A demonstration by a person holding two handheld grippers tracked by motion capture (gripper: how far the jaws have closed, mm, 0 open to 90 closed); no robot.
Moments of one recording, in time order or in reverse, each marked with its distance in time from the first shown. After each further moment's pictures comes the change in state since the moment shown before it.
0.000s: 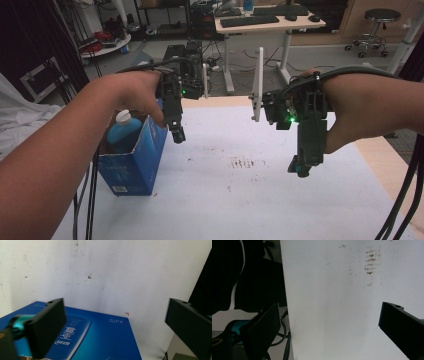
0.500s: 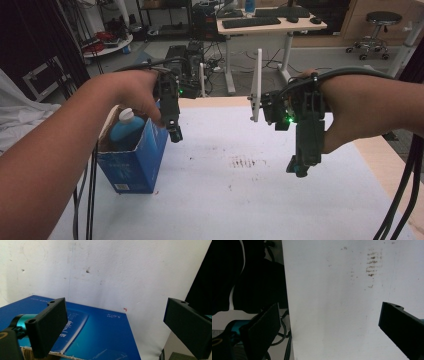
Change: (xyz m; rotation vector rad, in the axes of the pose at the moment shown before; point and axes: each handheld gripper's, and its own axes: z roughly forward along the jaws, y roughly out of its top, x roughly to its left) left arm -0.003 -0.012 -0.005 -0.001 -0.004 -0.023; right arm 0.003 0.006 0.000 0.003 0.002 -0.014
